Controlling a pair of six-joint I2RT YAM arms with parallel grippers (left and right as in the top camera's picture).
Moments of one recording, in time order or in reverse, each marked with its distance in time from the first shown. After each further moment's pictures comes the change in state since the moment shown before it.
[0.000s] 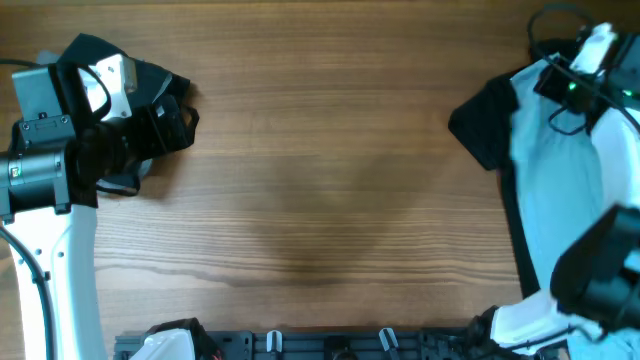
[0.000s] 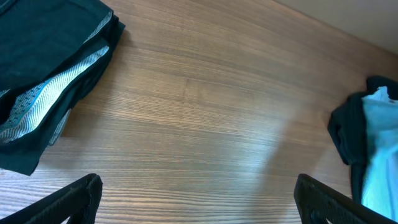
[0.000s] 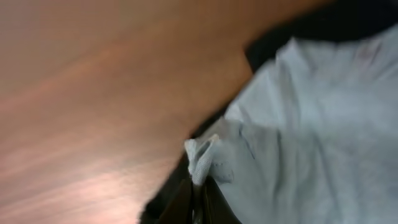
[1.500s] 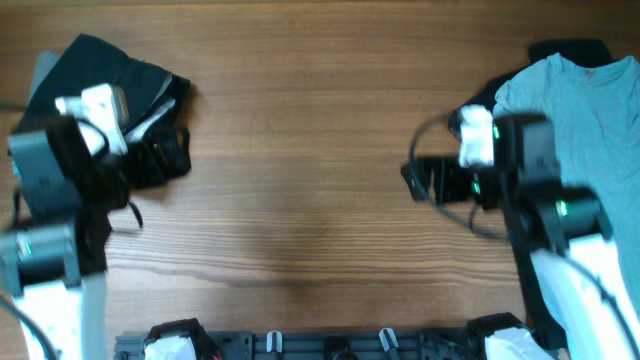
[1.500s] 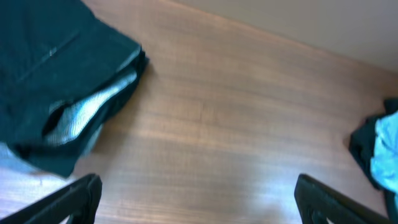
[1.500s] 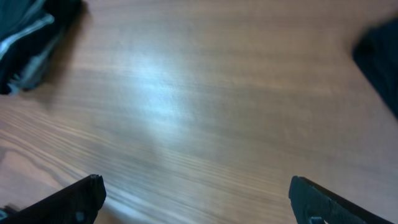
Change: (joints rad) left arm 0.000 -0.199 -0.132 0.099 -0.100 -0.001; right arm 0.577 -0.603 -0.232 -0.525 -0.003 0.053
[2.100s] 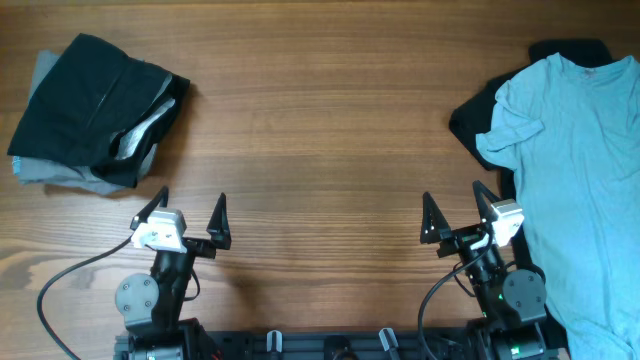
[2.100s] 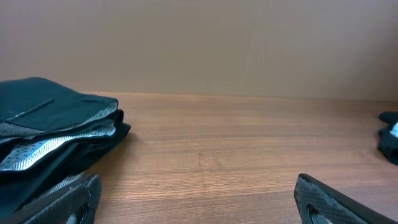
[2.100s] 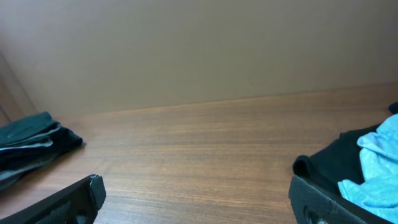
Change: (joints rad) left arm 0.001 -1.067 -1.307 0.970 0.086 0.060; right arm 0.004 -1.137 -1.136 0.947 0.225 0.058
